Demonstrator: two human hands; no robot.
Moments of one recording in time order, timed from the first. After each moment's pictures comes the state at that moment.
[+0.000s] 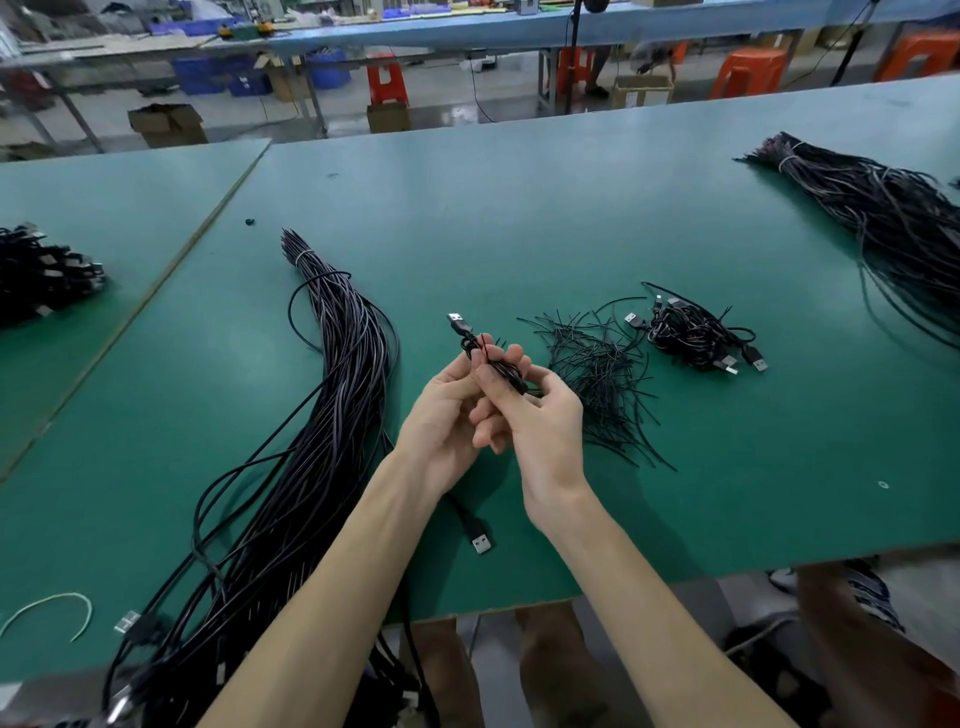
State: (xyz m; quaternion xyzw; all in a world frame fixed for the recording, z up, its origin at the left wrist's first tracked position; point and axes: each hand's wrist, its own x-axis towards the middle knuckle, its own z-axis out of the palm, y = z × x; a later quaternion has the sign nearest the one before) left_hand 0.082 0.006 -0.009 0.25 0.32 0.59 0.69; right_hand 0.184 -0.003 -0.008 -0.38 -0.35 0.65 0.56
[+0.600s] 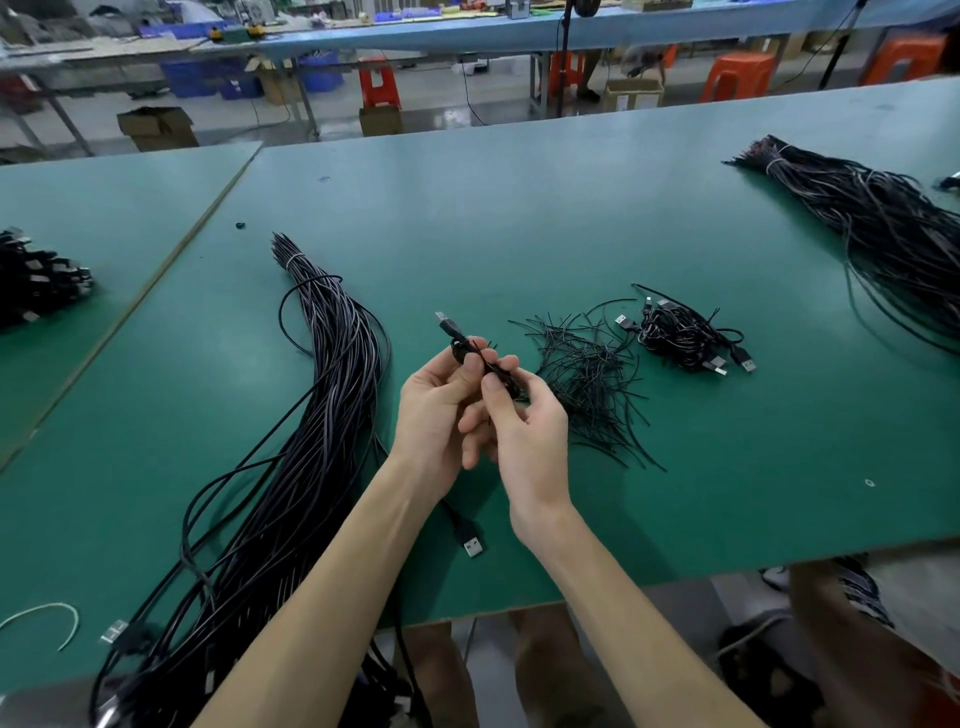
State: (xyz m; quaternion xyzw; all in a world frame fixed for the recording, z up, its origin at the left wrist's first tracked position) left_hand 0.090 0.002 -0.006 0.28 0.33 0.65 0.63; right_hand 0.182 -0.013 -0.013 -0.37 -0.41 0.60 0.58
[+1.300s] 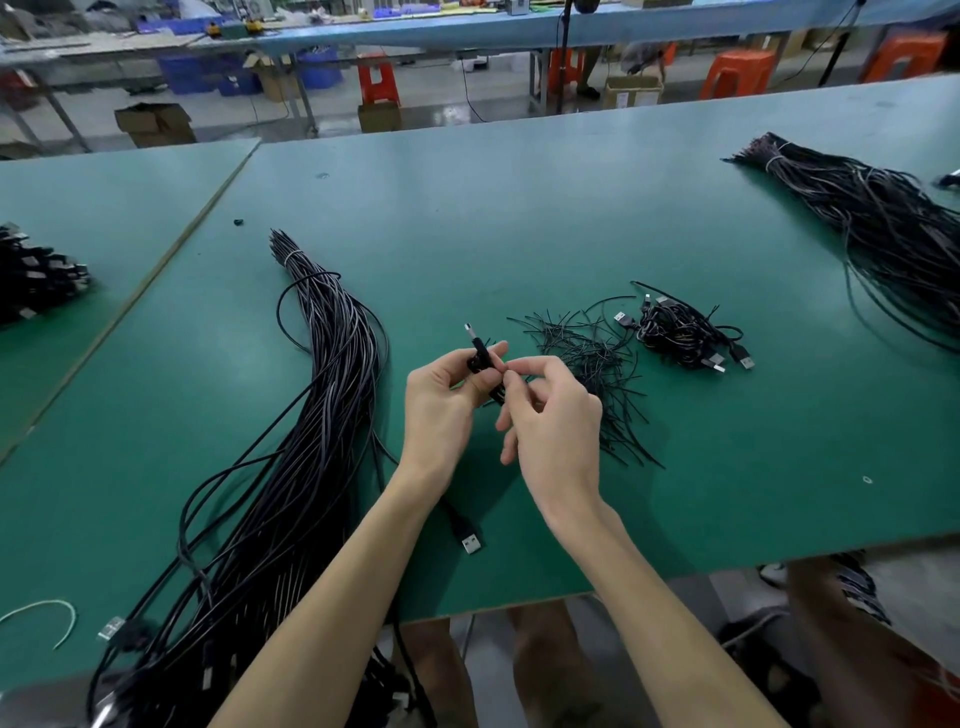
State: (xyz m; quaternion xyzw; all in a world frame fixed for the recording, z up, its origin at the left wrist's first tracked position) left_hand 0.092 0.009 -0.018 0.44 0.49 0.62 0.42; right_hand 0.208 -0.005 -0.011 -0.50 -0.60 0.35 0.52
